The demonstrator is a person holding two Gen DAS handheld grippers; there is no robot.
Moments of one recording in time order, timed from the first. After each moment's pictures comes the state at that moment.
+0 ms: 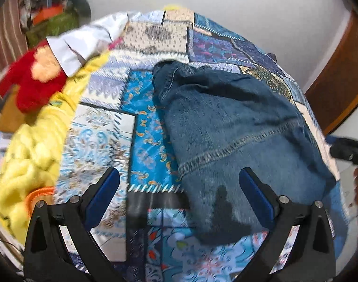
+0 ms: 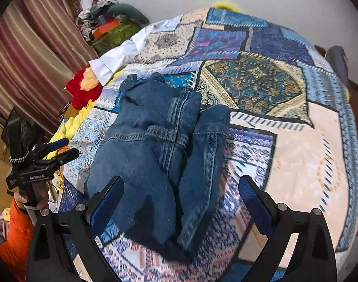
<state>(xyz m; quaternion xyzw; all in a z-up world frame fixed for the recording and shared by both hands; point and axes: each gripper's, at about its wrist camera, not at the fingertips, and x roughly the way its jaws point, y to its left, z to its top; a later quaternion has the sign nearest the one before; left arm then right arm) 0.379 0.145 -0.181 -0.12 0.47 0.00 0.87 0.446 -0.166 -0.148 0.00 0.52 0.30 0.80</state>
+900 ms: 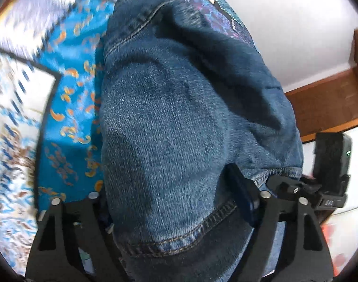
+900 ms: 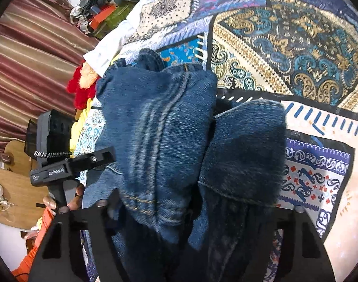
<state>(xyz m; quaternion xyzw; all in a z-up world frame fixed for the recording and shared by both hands) 0.473 0.135 -0.264 -0.31 0.53 -0.12 0.78 0.526 -0.108 -0.228 0.08 0.60 0.35 0.72</state>
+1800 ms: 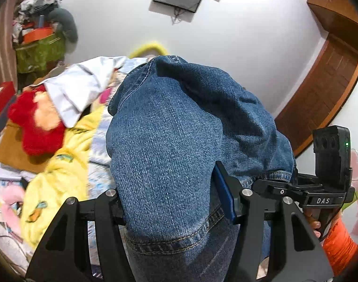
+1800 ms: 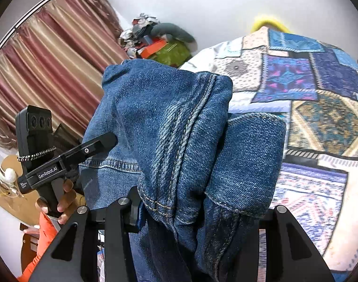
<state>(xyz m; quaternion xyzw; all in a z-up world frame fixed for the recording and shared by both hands) 0.337 0.193 -0.017 -0.15 0.38 -0.07 0.91 0.417 -0.051 -0.058 0.09 0.47 0.42 0.77</state>
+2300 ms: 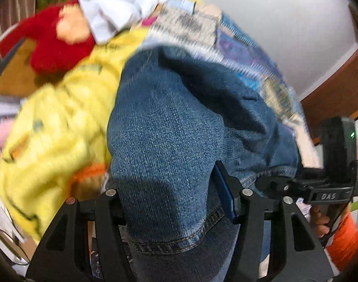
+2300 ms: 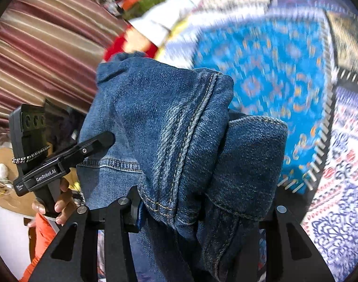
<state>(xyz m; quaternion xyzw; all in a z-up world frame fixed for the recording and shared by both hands) 0.316 0.242 -0.184 -0.20 0.50 -0.02 0.84 0.422 0.033 -0.218 0.05 0.61 0.40 0.69</state>
